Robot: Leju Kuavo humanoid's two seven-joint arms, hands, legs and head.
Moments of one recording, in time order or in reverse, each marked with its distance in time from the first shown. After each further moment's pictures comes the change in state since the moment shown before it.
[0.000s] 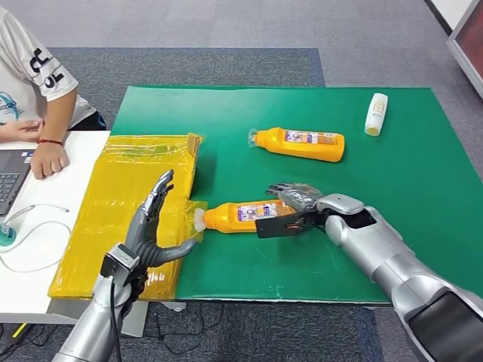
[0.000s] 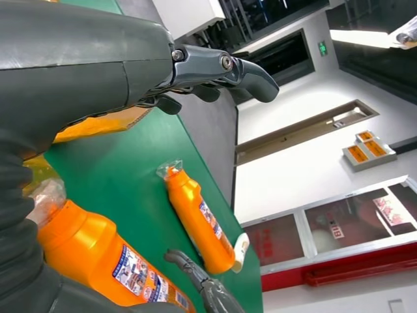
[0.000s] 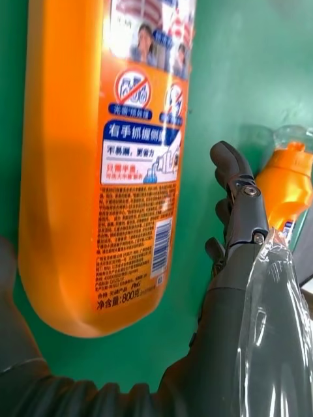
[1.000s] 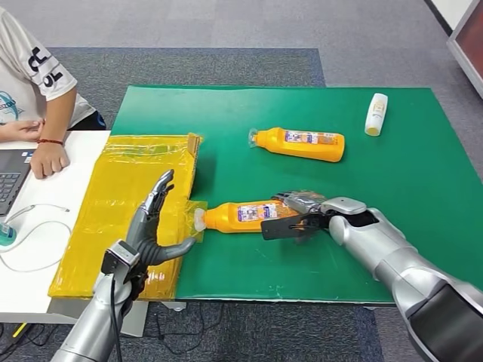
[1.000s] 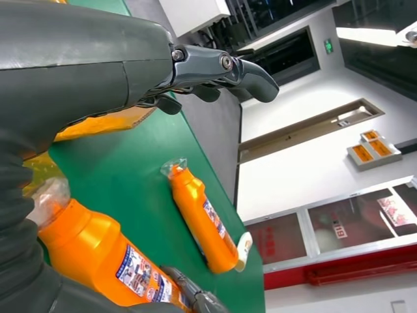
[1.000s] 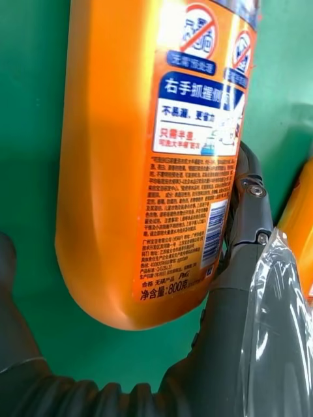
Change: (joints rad) left arm -0.016 0.003 0.000 0.032 0.017 -0.012 -0.001; right arm -0.043 -0.010 0.132 0.108 -0.148 0.004 0.005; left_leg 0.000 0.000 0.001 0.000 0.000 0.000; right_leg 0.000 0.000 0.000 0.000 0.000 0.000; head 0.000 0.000
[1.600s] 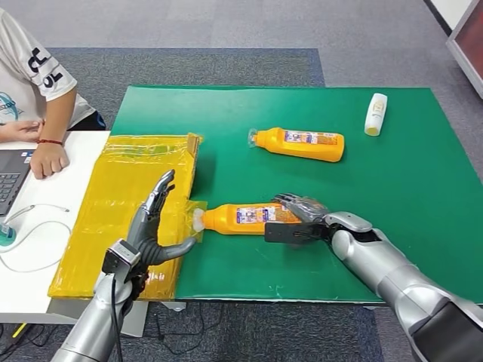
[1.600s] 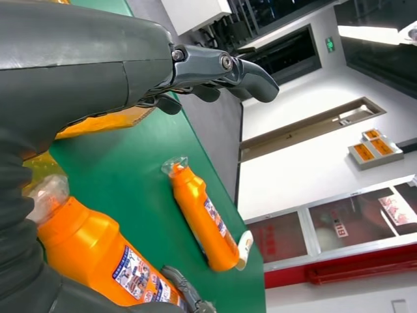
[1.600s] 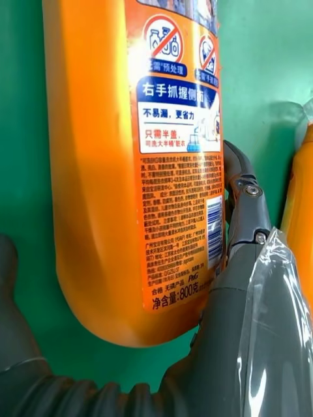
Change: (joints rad) left arm -0.003 -0.001 -0.001 0.009 0.000 0.004 0.000; right arm 0.100 -0.022 -0.052 -0.046 -0.112 -0.123 -0.030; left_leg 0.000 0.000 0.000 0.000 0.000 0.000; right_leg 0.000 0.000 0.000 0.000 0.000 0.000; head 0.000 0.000
